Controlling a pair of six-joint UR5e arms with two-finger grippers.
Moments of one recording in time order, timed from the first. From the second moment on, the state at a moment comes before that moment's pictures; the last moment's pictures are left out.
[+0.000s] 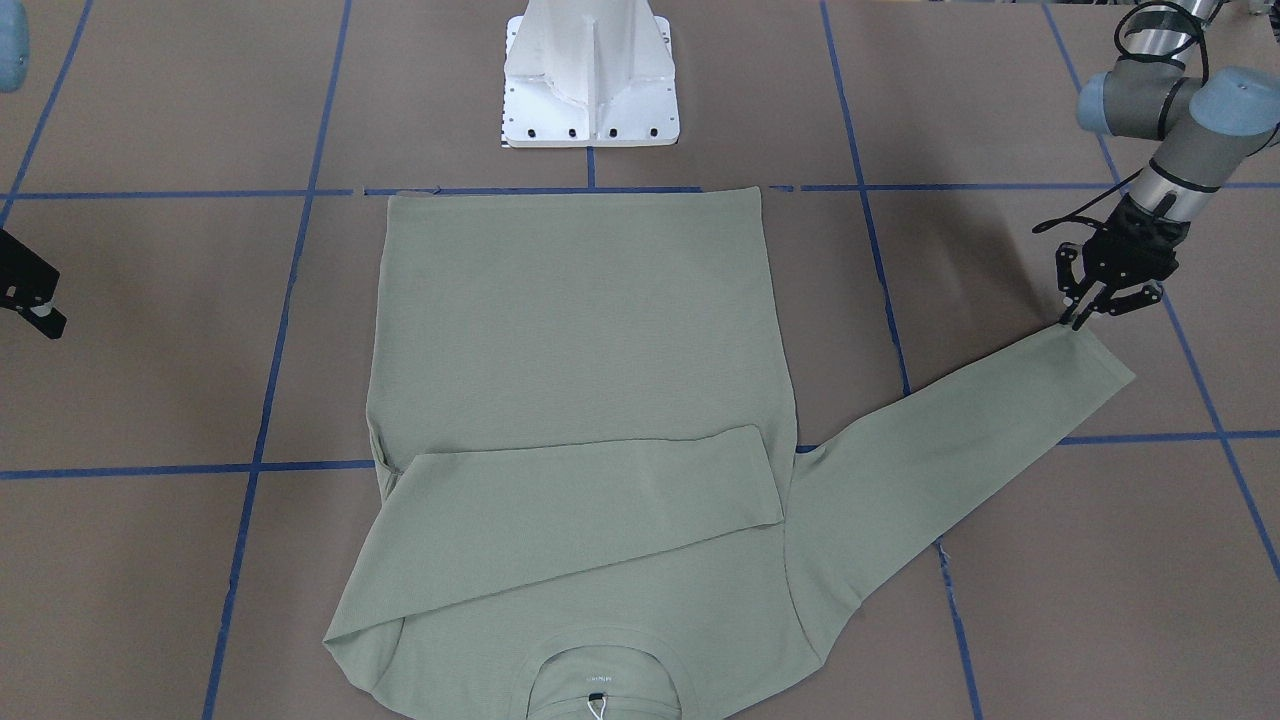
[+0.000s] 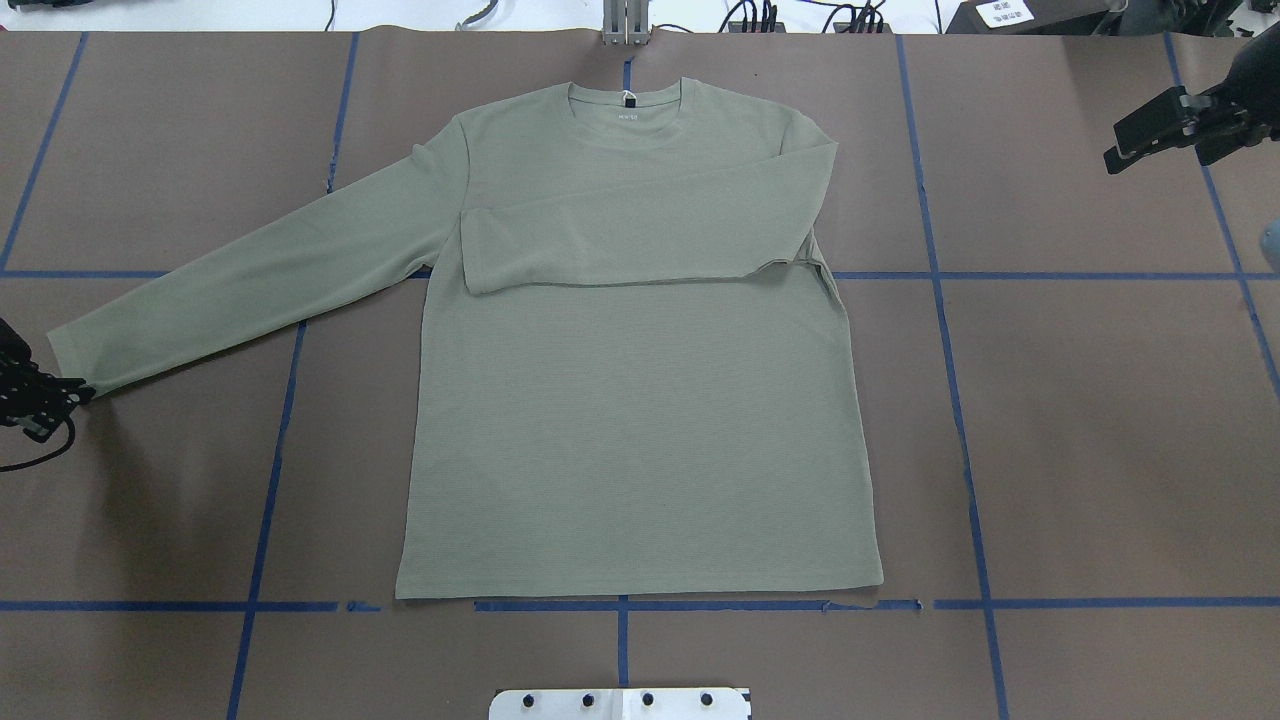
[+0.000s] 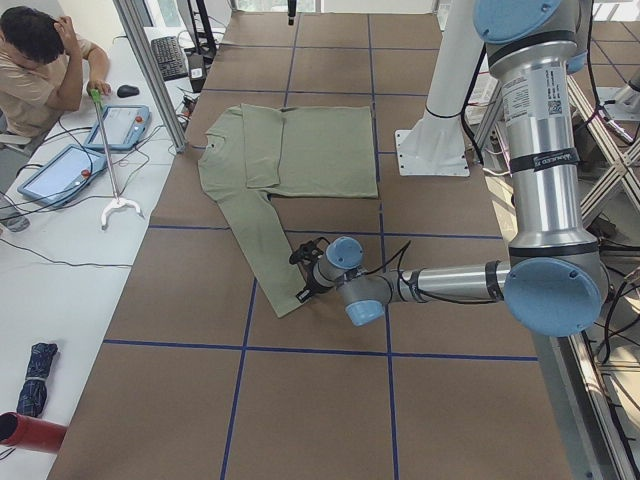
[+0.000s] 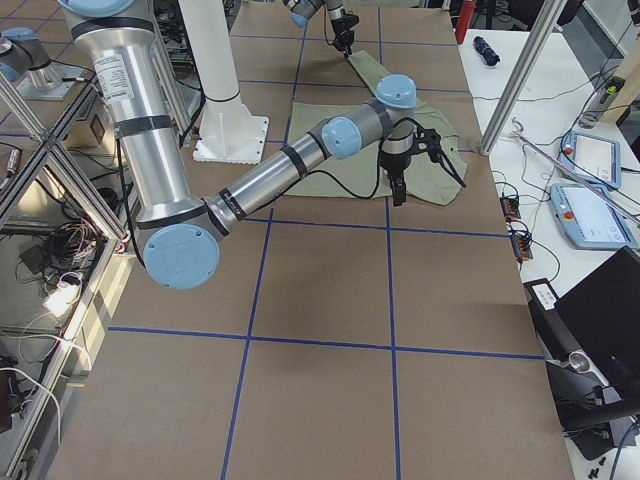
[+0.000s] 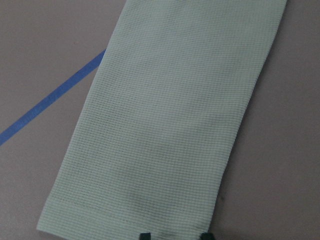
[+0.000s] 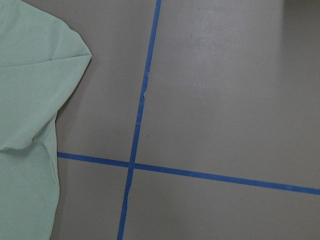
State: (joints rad) left arm -0.86 -1.38 -1.50 -2.78 -1.91 -0.30; right arm 1.23 -1.31 1.94 -1.66 2.25 0.47
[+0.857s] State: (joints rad) left arm -0.98 -1.58 -1.63 -2.63 -1.92 -0.33; right arm 1.23 -1.31 1.94 -1.66 2.25 0.47
